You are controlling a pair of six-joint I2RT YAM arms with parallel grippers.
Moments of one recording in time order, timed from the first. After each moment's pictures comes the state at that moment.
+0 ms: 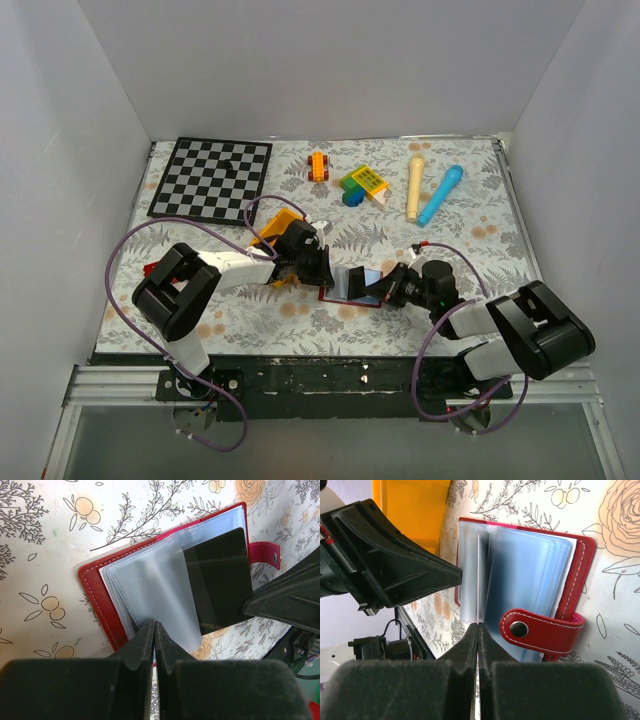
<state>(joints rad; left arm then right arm) -0.72 1.73 0.87 0.01 0.29 -0.51 0.47 1.39 0.13 0.83 -0.45 1.02</state>
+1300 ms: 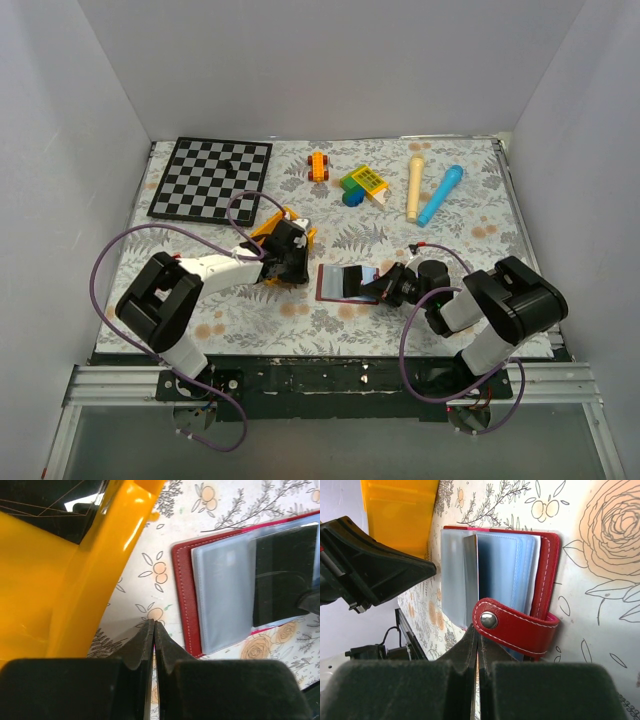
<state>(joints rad) -0.67 1.62 0.84 -0.17 0.07 -0.47 0.47 1.61 0.15 1.02 -0.44 1.04</state>
